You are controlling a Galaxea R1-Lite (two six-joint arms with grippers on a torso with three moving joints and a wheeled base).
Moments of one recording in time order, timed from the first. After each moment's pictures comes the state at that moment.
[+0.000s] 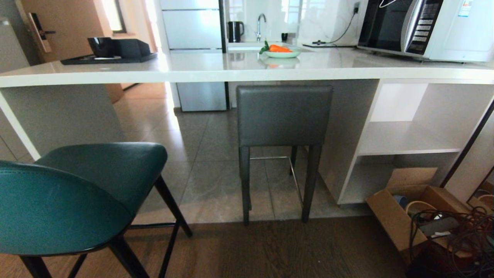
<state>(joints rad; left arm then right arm) 0.00 0.00 0.00 -0.23 -0.01 0.01 0.00 0.00 0.00 -0.06 0.00 0.00</state>
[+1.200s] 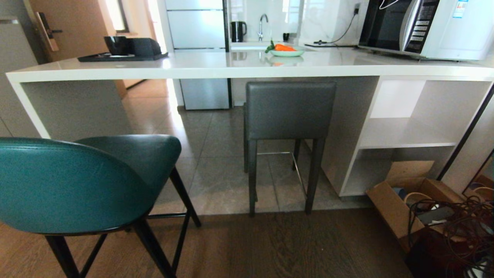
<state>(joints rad) 0.00 0.00 0.00 -0.23 -0.01 0.01 0.00 0.00 0.00 -0.06 0.00 0.00</state>
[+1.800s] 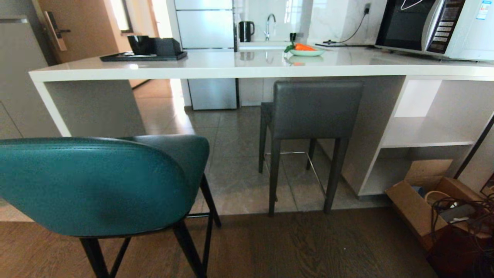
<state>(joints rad) 0.00 0.00 0.00 -0.23 -0.01 0.01 0.00 0.00 0.00 -0.06 0.00 0.00</state>
